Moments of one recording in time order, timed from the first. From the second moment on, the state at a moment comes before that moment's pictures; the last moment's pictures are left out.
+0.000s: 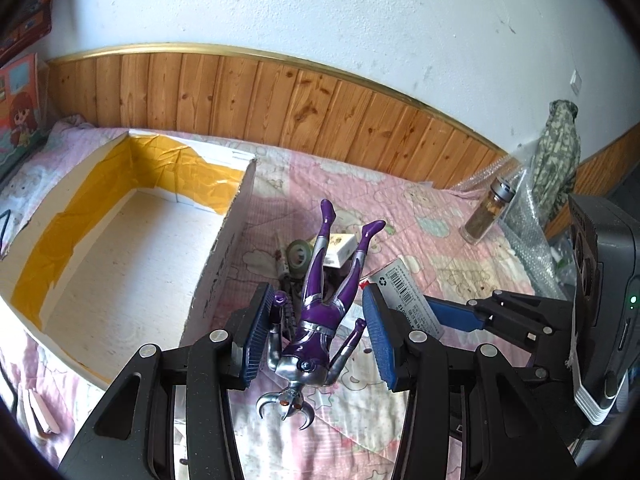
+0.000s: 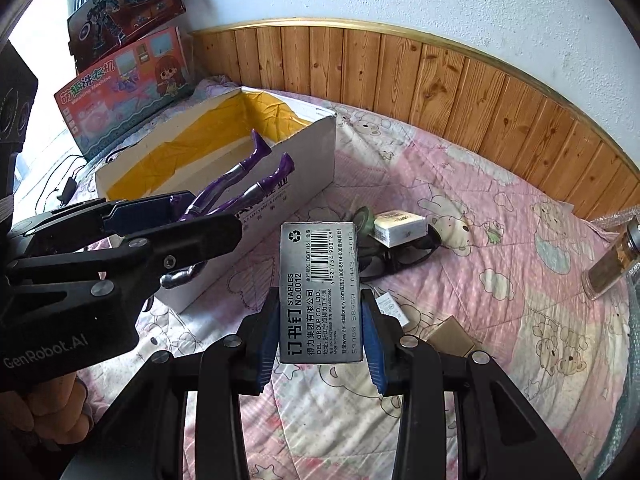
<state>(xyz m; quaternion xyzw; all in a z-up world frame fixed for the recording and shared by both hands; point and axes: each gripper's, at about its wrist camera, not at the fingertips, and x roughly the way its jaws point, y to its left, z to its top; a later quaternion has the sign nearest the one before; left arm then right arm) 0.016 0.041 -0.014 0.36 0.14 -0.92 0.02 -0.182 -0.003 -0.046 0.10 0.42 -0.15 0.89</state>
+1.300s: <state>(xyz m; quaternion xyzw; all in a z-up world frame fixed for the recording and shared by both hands) 0.025 -0.069 0.010 0.31 0.26 -0.91 0.10 -0.108 0.046 -0.003 0.07 0.40 -0.13 0.91</state>
